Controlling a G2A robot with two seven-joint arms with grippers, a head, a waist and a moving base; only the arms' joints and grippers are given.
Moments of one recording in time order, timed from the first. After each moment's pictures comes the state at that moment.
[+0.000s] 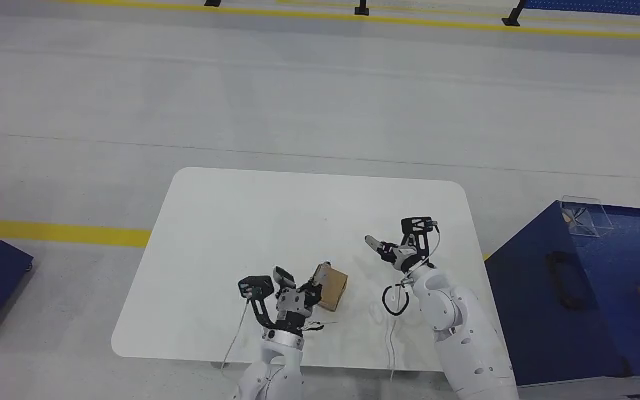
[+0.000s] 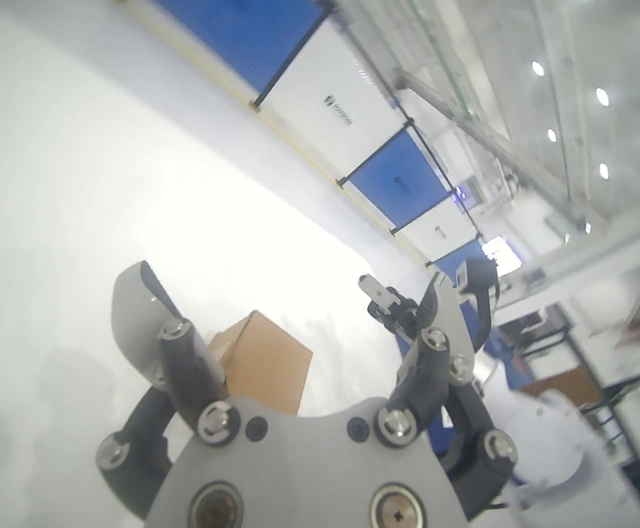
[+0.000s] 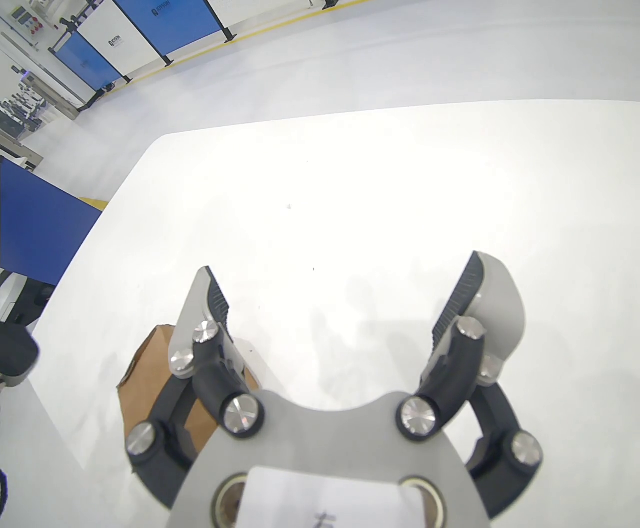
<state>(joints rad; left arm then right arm) 1.48 -1.60 -1.07 -1.49 1.17 -0.04 0.37 -1.19 -1.37 1.42 -1.32 -1.03 -0.20 0.28</state>
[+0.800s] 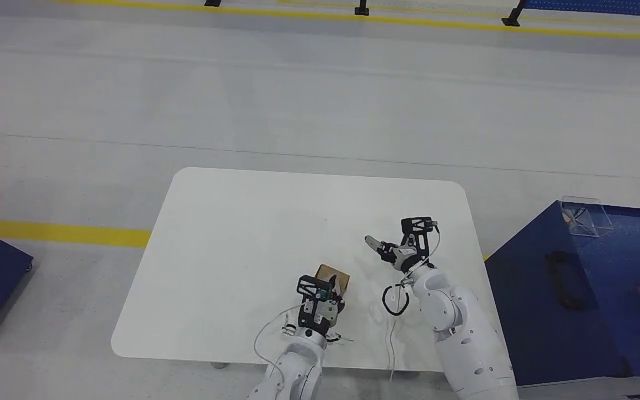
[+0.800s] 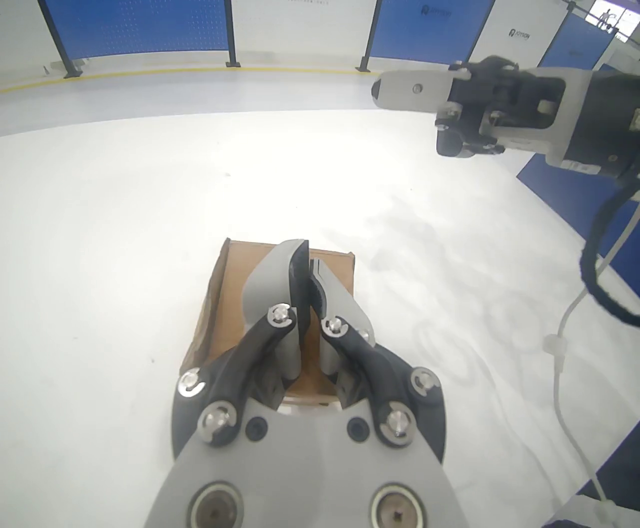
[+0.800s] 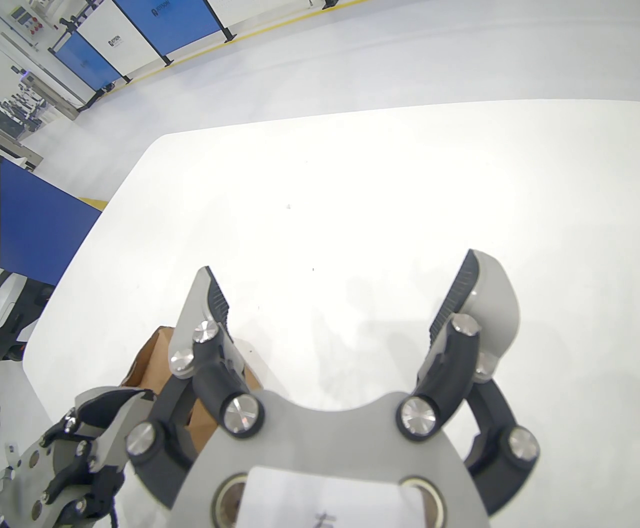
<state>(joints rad) 1.31 -1.62 -0.96 -1.21 1.40 0.15 0.24 -1.19 -1.37 1.42 -1.32 -1.03 -0.20 0.28</state>
